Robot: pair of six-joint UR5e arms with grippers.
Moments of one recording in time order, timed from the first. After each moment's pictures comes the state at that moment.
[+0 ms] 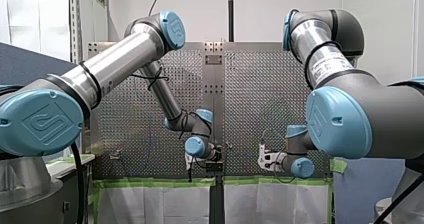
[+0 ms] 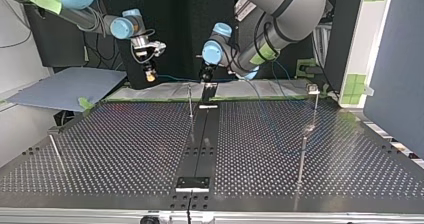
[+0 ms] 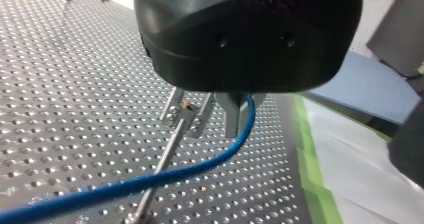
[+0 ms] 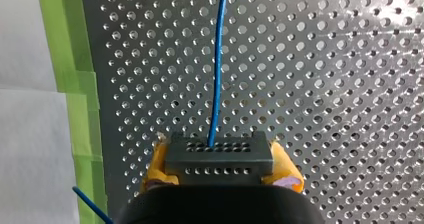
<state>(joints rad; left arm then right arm) -0.57 -2.49 -1.57 -2.54 -1.72 -1.88 1.82 -0.65 1.89 -1.13 1.25 1.60</state>
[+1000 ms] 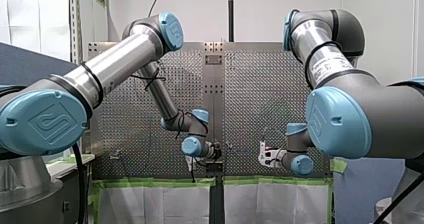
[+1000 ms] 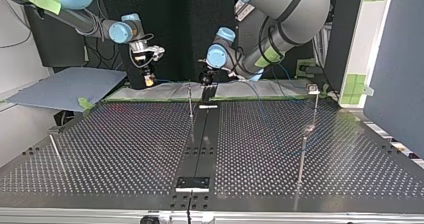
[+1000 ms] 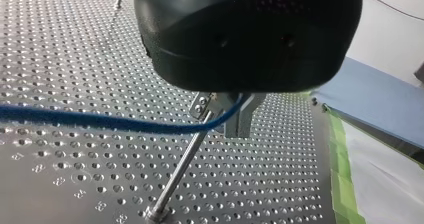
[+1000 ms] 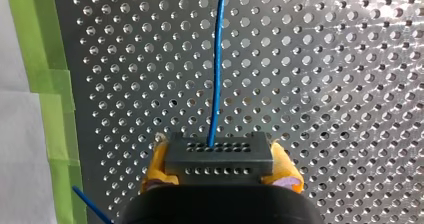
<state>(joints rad) -0.53 -2.49 -1.57 -2.50 -1.63 -2.01 1.82 -0.65 1.85 -1.12 1.25 1.61</state>
